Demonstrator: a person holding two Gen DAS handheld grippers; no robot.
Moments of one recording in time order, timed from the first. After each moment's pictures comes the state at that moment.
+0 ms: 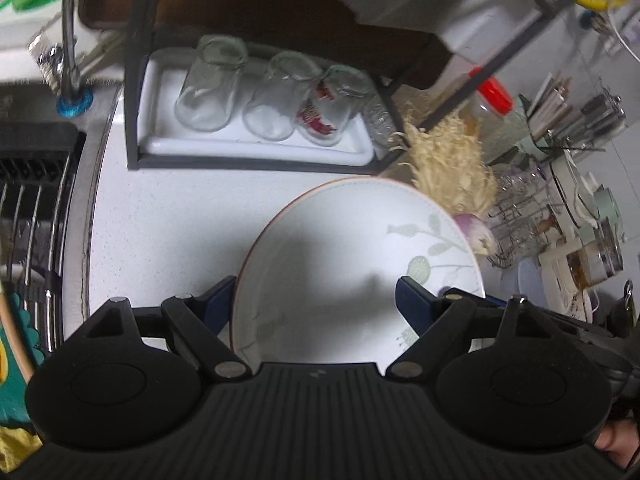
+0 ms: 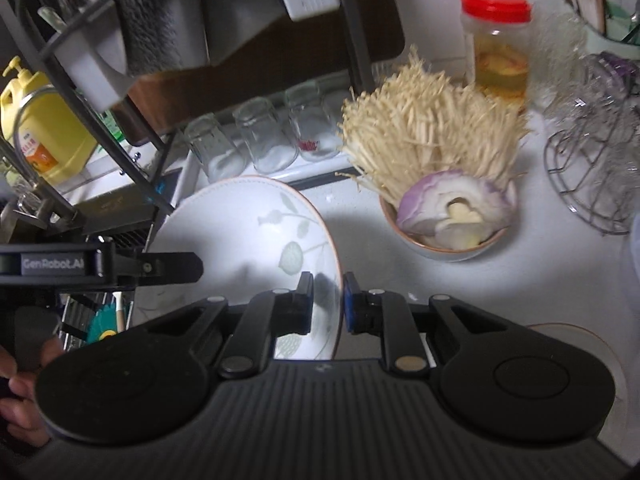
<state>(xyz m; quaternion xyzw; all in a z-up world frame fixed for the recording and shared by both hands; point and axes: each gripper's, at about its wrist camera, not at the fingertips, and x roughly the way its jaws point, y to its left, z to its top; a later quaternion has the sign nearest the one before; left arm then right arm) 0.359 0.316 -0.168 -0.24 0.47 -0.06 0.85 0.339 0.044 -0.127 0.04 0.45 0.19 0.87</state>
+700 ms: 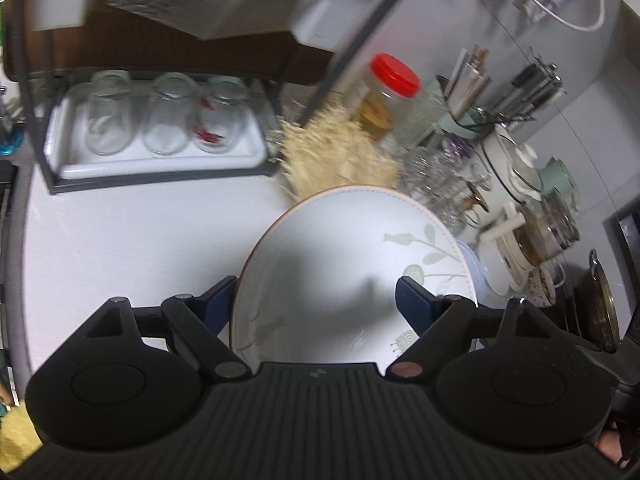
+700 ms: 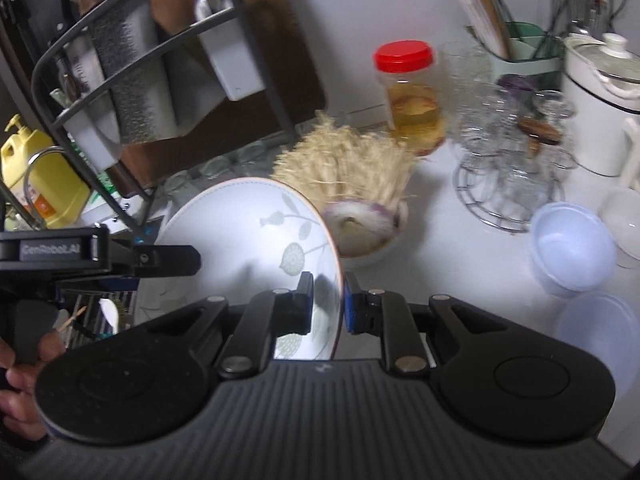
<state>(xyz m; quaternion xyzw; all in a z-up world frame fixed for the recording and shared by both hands) 0.345 0.233 -0.121 -0.22 0.45 -0.13 0.86 0.294 -0.031 -0.086 0.08 0.40 0.14 0.90</state>
